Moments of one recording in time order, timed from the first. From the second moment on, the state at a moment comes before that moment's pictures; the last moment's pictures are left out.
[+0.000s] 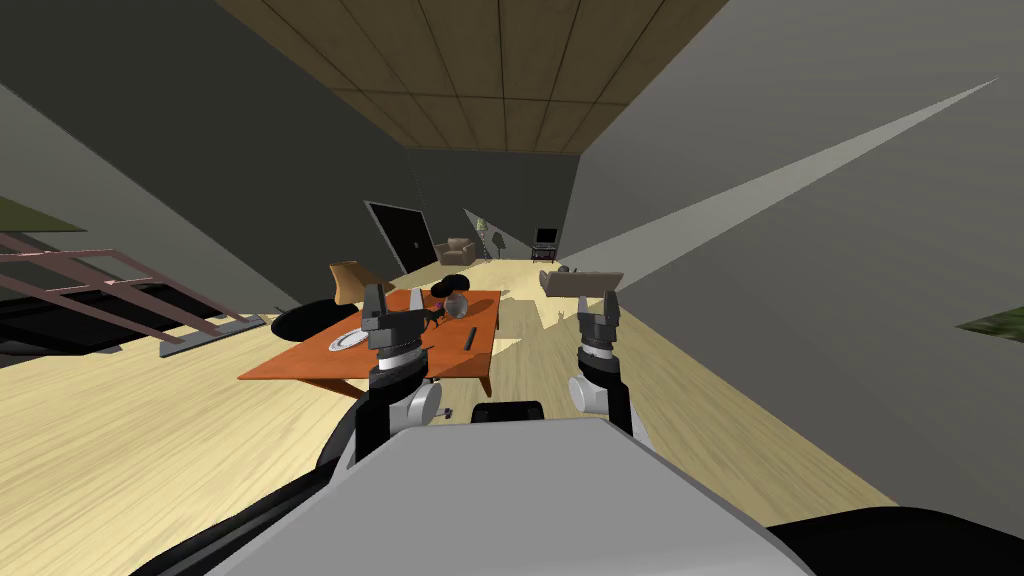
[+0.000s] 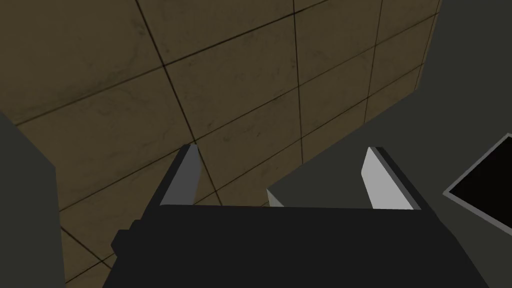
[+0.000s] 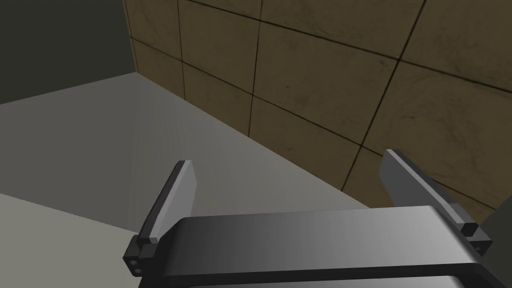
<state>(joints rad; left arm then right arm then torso) 0.49 -0.05 -0.07 -2.37 0.02 -0.61 -0.07 0.45 -0.01 0.06 -2.23 -0.07 -0.63 0.14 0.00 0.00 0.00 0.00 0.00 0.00</state>
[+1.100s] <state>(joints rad) 0.47 0.20 0.00 -2.17 0.23 -0.33 -0.03 0.45 -0.01 0.06 -2.23 -0.07 -0.63 0.14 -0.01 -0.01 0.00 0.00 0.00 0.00</state>
